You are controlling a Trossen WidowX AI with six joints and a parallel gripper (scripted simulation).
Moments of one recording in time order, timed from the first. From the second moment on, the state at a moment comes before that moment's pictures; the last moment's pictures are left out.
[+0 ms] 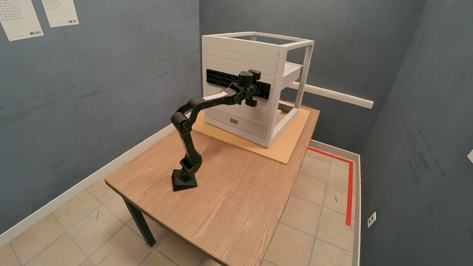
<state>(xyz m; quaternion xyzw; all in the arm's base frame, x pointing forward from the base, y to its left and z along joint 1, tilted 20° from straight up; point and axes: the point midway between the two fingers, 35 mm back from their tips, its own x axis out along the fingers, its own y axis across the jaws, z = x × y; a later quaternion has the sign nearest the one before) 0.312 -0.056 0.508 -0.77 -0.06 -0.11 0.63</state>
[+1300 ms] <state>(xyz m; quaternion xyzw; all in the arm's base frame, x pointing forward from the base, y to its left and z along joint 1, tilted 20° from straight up) 0.263 -0.058 0.475 -0.77 -0.06 -0.11 0.63</state>
